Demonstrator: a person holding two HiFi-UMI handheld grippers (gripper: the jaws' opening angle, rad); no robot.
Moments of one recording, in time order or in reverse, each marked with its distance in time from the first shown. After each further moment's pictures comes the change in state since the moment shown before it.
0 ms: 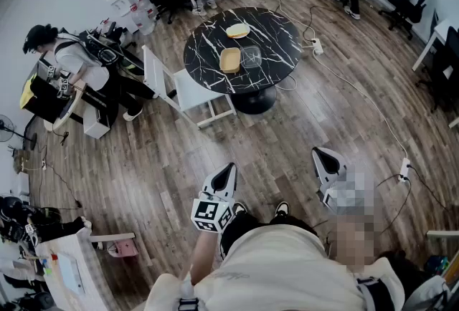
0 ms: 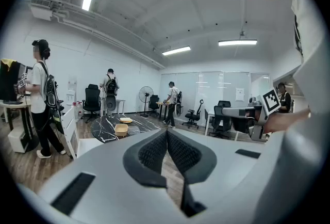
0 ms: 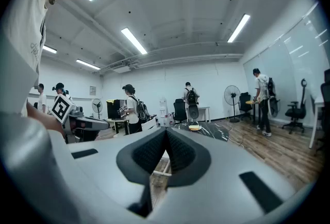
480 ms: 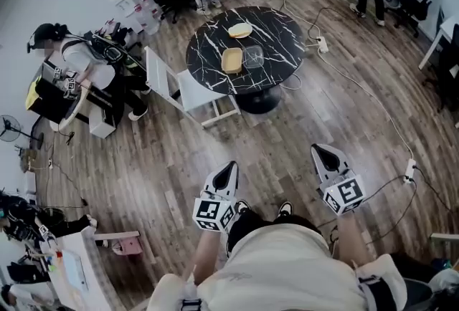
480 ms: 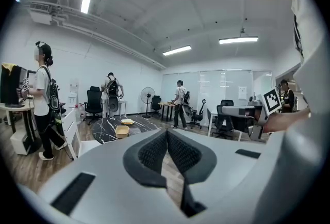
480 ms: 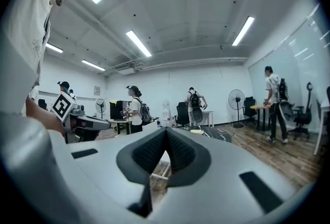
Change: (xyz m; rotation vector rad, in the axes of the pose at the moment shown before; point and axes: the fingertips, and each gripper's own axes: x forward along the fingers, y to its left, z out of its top) left arm 0.021 -0.010 0.006 0.016 -0.017 0.030; right arm 0.011 -0.019 0.009 -0.058 -0.037 0.045
